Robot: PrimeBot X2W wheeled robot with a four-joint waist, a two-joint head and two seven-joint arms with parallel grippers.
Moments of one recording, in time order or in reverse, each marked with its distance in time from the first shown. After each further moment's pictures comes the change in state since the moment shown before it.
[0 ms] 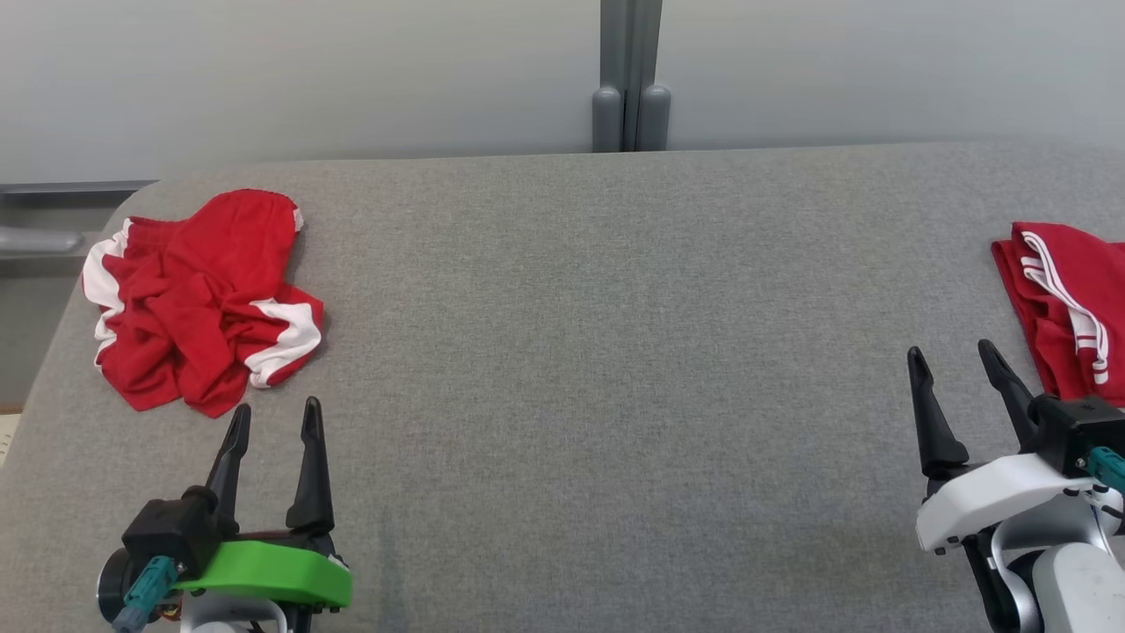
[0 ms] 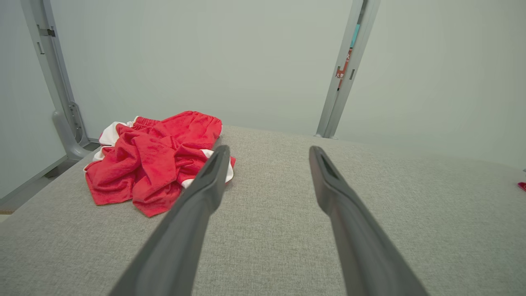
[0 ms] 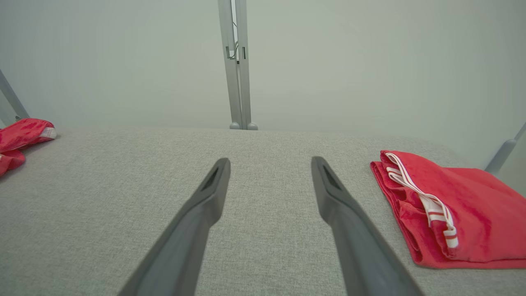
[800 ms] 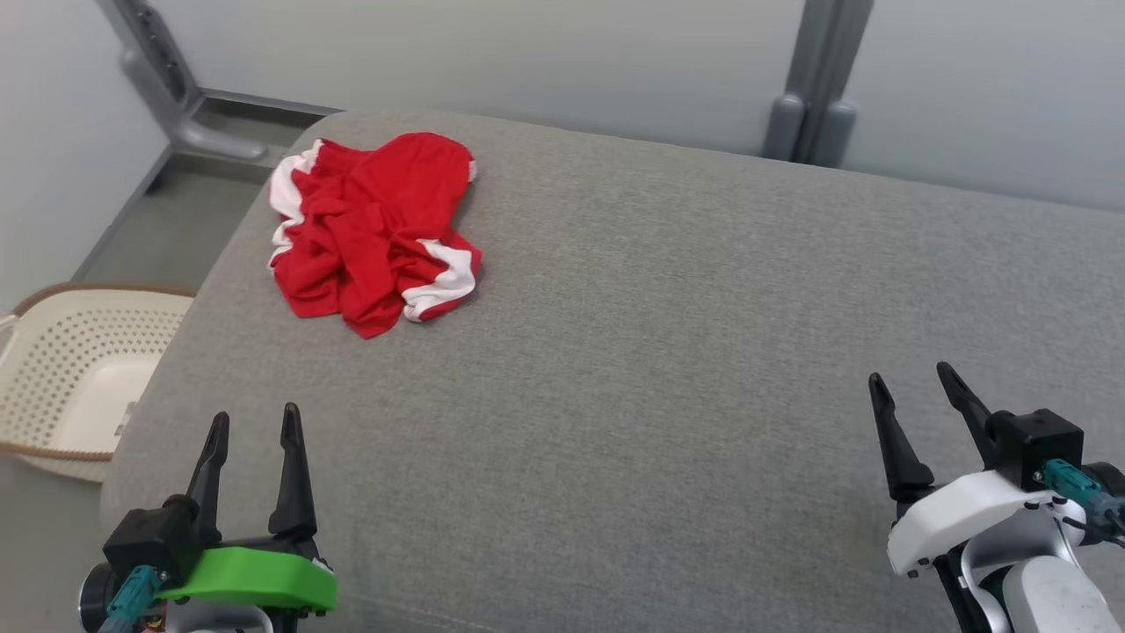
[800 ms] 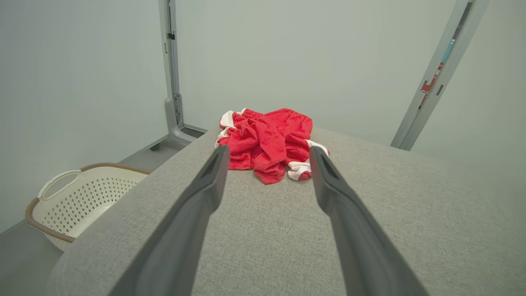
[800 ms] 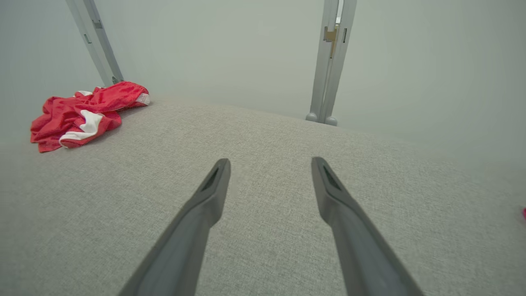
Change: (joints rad) left arm 0.012 -0.014 0.047 -0.004 0.018 0.000 0.000; right arm 0.019 -0.008 0.067 0.016 0.000 0.000 0.009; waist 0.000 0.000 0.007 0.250
